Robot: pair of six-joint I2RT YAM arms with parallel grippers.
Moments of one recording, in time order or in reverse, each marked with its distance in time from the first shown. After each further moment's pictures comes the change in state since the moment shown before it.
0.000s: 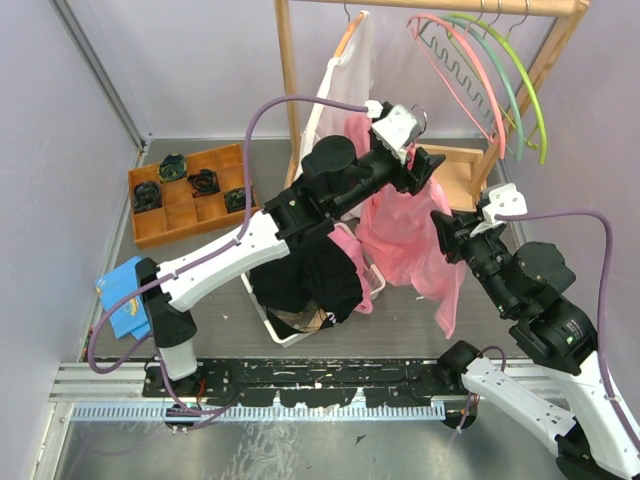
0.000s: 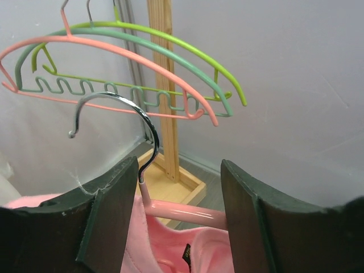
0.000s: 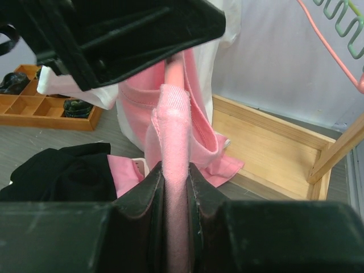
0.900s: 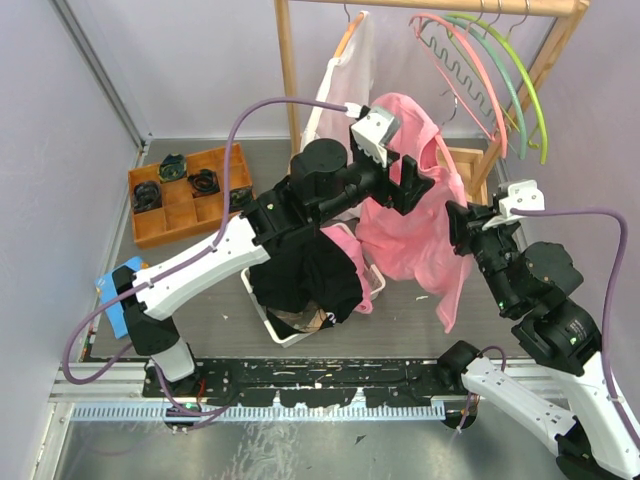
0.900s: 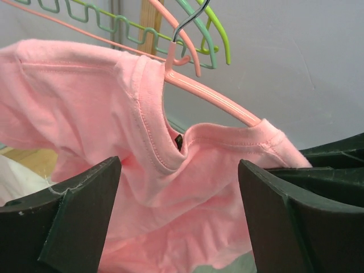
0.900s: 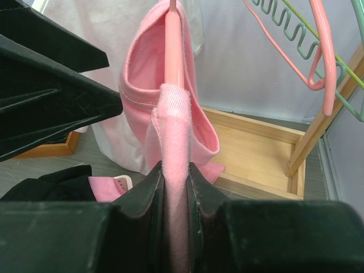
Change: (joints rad) left arm -0.006 -0.085 -0.031 -0.259 -0.018 -0.278; right arm 0.000 0.006 0.023 0.029 0.144 0.021
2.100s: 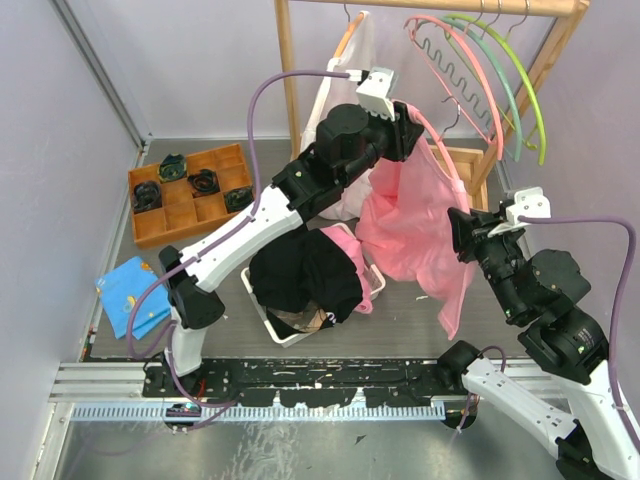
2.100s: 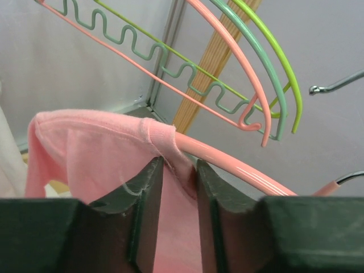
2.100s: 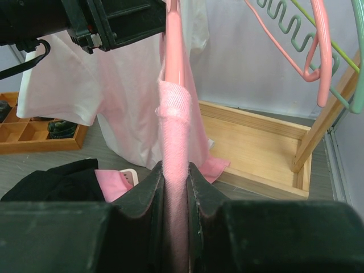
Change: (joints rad) left arm 0.119 0.277 0.317 0.009 -0.094 -0.097; right arm 0.000 -0.036 0.000 -0.046 -0.027 0.023
